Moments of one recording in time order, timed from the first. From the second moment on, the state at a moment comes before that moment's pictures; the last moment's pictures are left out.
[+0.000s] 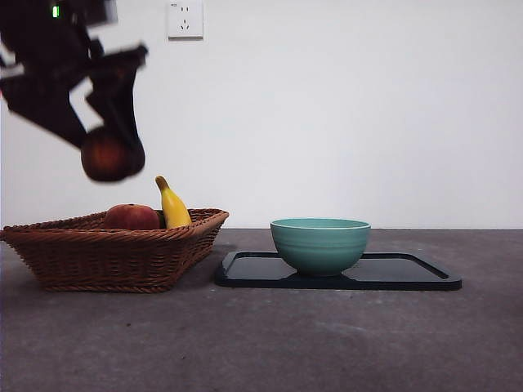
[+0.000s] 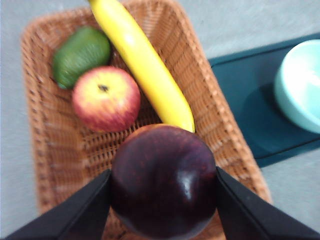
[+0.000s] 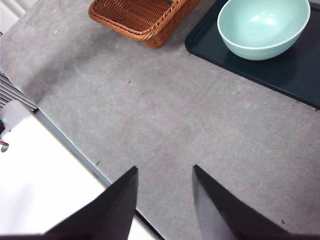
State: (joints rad) left arm -0.37 1.36 1.03 -0.42 0.00 -0.04; right arm 0.44 0.60 0.81 -0.92 -0.42 0.11
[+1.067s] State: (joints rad) left arm -0.34 1.58 0.92 -0.20 0.00 0.01; right arm 0.44 0.60 0.81 -0.92 -0.42 0.11
